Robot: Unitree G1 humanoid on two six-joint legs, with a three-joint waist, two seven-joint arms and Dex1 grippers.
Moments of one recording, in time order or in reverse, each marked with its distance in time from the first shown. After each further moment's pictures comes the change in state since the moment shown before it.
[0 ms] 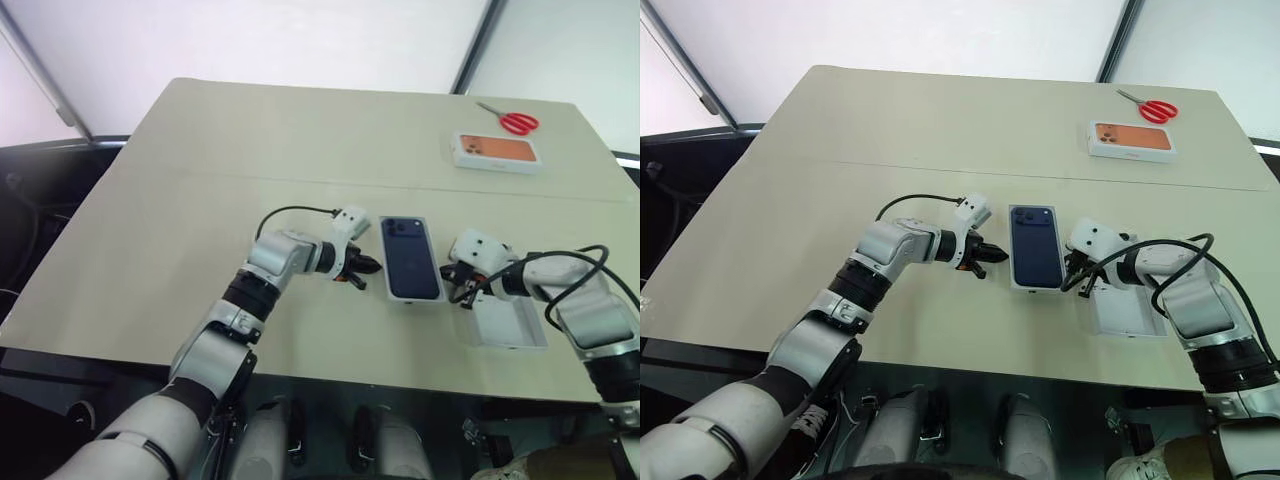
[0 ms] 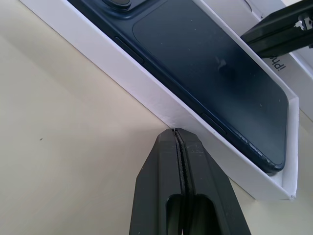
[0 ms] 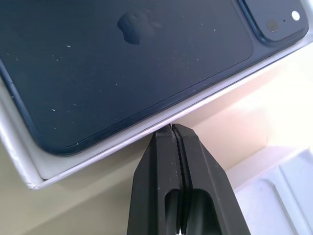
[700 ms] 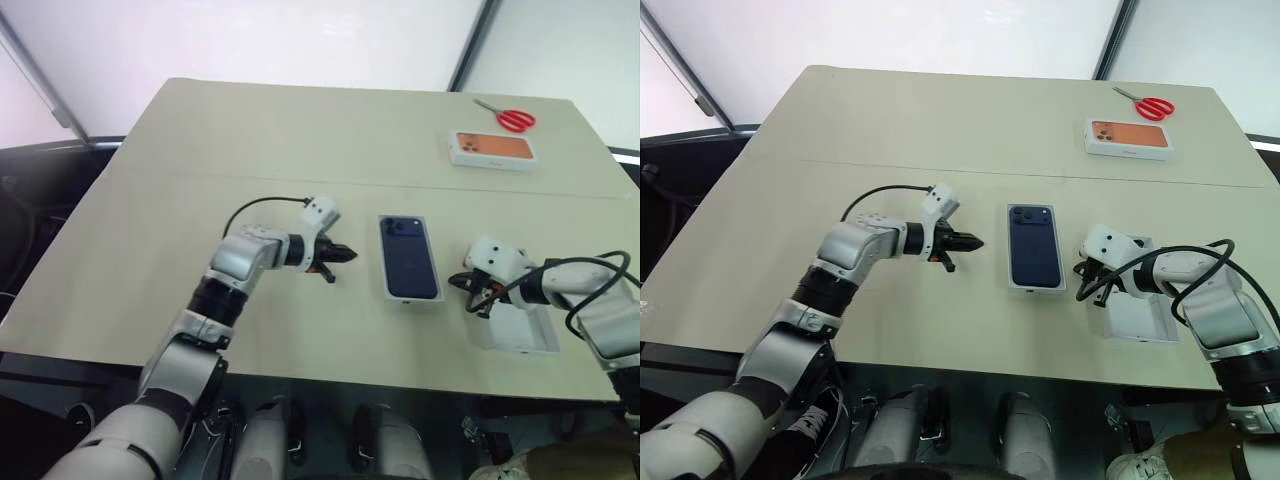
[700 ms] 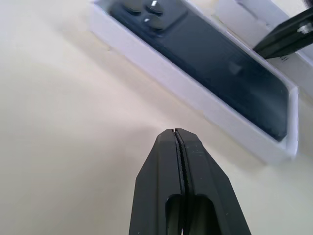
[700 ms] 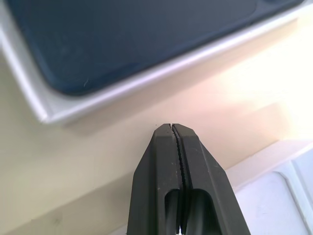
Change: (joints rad) left arm 0.143 0.209 0.064 -0.239 0.018 -0.121 -0.096; right arm 0.075 -0.101 -0.036 -0.009 0.032 -0.055 0.040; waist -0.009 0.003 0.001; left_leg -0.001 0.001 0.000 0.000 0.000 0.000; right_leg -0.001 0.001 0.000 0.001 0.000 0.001
